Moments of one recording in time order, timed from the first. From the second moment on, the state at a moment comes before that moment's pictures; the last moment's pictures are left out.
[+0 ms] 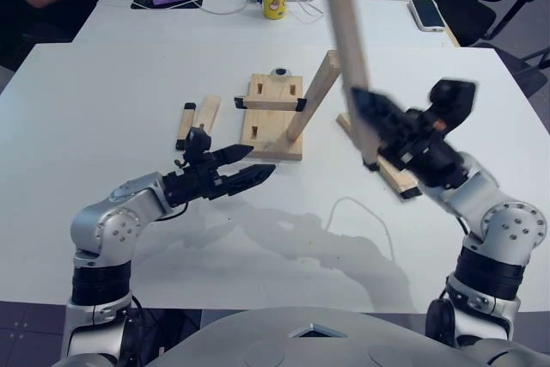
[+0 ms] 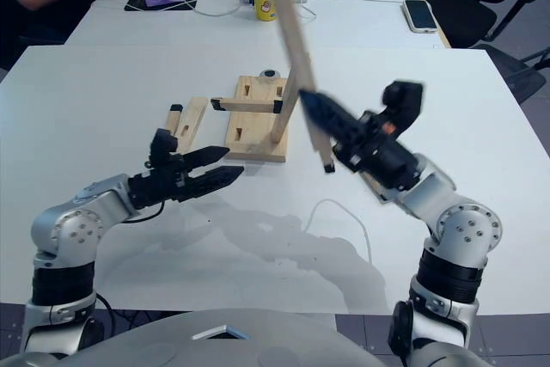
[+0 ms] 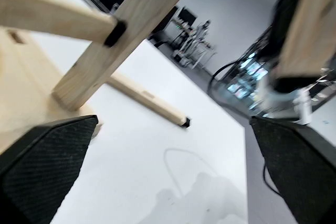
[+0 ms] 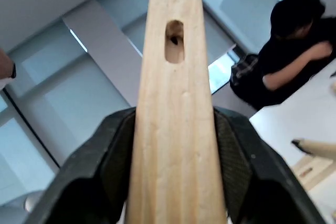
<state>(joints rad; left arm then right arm) -0.11 0.40 0.16 -0.37 -0.97 0.96 -0.79 -0.12 -0.36 -0.29 -0.39 1.49 1.01 0.54</state>
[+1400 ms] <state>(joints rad) -0.22 0.49 0.15 -0.32 -1.47 1.09 -0.63 0.04 -0.50 -0.06 -0.39 1.24 0.98 0.94</state>
